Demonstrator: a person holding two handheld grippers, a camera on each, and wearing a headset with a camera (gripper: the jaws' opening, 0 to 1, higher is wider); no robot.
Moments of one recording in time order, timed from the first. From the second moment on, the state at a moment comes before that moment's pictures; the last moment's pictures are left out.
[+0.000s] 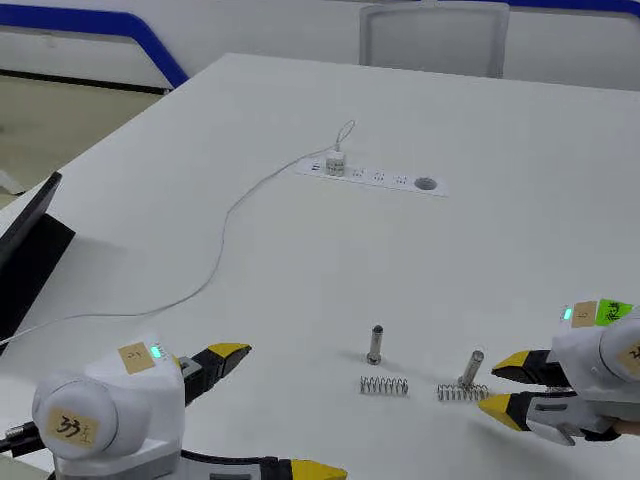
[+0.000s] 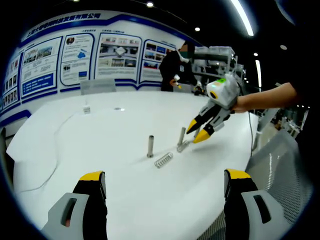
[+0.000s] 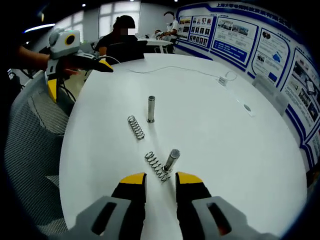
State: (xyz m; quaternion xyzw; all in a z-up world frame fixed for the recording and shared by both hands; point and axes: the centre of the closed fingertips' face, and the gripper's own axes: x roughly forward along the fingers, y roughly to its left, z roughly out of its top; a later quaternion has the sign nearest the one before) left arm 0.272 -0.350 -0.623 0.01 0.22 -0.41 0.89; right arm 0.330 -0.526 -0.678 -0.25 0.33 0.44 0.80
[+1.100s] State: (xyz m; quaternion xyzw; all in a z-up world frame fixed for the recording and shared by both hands) left arm 0.271 -0.349 -0.630 0.01 0.23 -0.40 0.89; right arm 0.328 -0.517 -0.705 -0.24 0.37 0.45 0.78
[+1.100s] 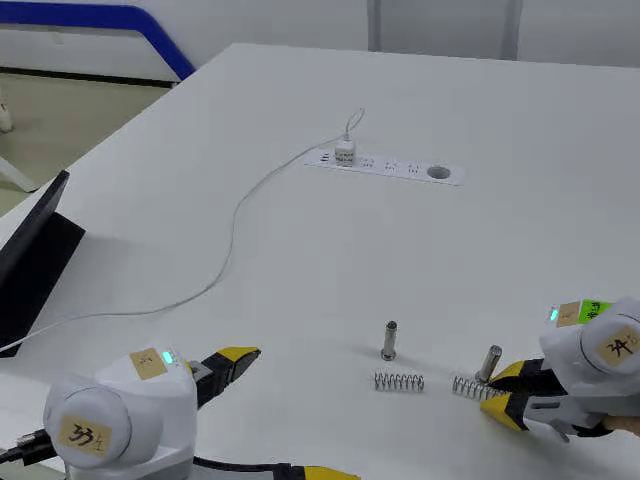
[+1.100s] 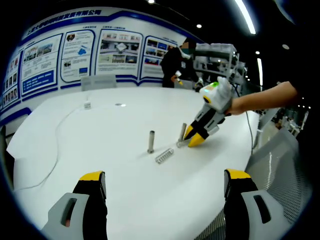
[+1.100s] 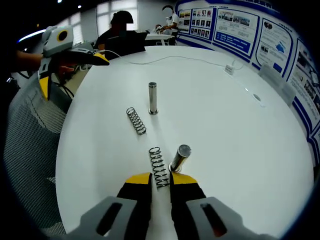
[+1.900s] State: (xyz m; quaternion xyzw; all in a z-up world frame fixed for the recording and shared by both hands) left arm 0.267 -0.354 -0.633 0.03 0.24 -0.42 0.87; right arm 0.314 -0.516 -0.687 -0.23 0.35 0.46 0.78
